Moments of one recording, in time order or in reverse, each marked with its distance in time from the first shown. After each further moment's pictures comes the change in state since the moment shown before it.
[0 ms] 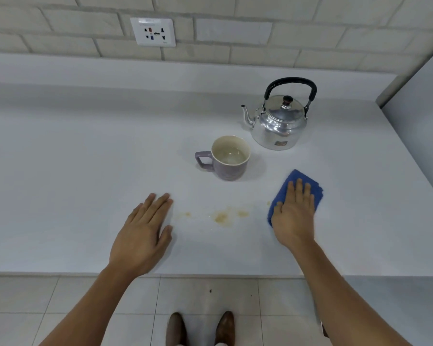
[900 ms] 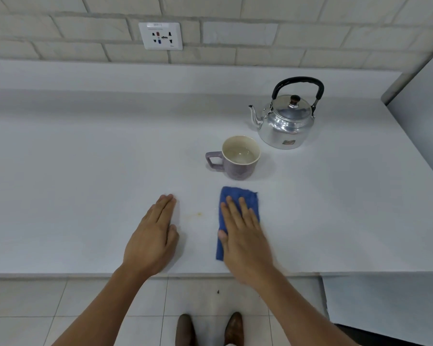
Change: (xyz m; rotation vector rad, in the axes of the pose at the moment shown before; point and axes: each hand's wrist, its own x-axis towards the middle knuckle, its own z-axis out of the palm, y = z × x) left_hand -0.003 -0.002 -0.004 -0.195 0.017 -0.063; right_hand -0.085 -0.091 0.043 -0.004 -0.073 -0.499
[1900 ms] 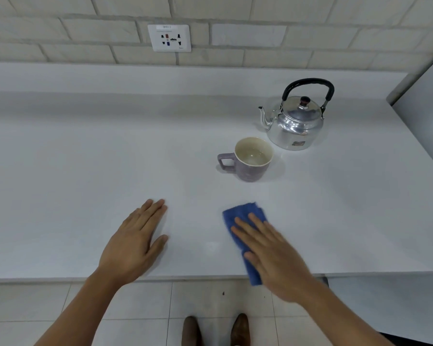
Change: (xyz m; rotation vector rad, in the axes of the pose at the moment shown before) left_hand -0.014 -0.072 -0.033 0.198 -0.072 0.139; right_hand -0.029 0.033 -0.010 0.006 -0.098 -0.263
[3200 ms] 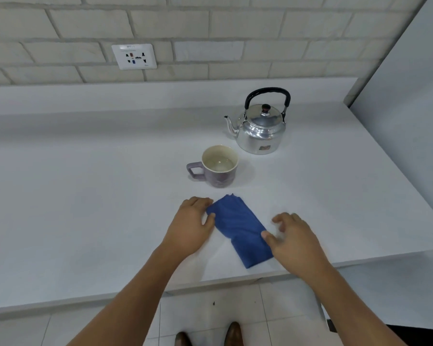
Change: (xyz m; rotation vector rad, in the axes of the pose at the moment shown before) left_hand 0.102 0.165 0.004 -0.451 -0.013 -0.070; right_hand -0.037 0.051 -0.052 0.294 0.265 0.686
